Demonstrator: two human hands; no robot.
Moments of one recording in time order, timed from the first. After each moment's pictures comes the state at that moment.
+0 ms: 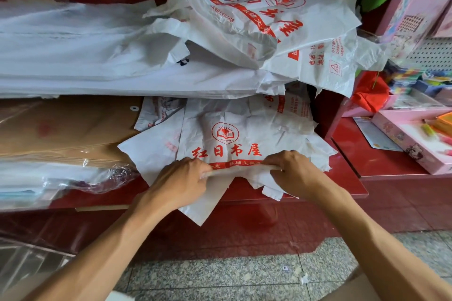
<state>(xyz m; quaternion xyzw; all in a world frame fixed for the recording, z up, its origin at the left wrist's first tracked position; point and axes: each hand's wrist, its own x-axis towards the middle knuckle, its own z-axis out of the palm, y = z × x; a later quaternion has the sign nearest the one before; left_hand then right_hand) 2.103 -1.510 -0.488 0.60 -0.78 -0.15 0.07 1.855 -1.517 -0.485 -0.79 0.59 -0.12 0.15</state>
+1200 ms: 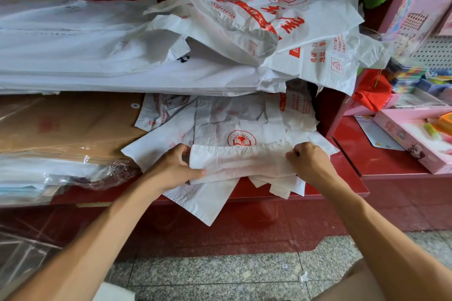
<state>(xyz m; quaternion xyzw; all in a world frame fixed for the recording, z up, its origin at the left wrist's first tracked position) 2.127 -1.533 -0.503 0.68 -0.60 -0.36 0.21 1.823 -1.551 -0.515 -0.62 0.75 -0.19 0.14</state>
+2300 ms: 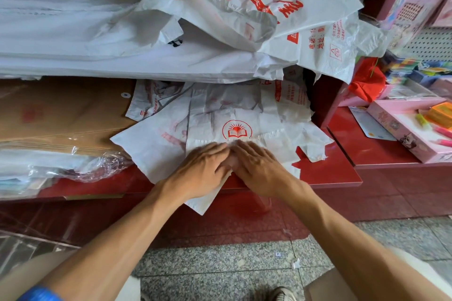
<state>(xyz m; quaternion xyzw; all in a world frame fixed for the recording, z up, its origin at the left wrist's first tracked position) 2.077 -1.539 -0.542 0.46 -0.88 -0.10 0.12 1.890 -1.526 -0.536 -0.83 0.54 -0.07 0.14</state>
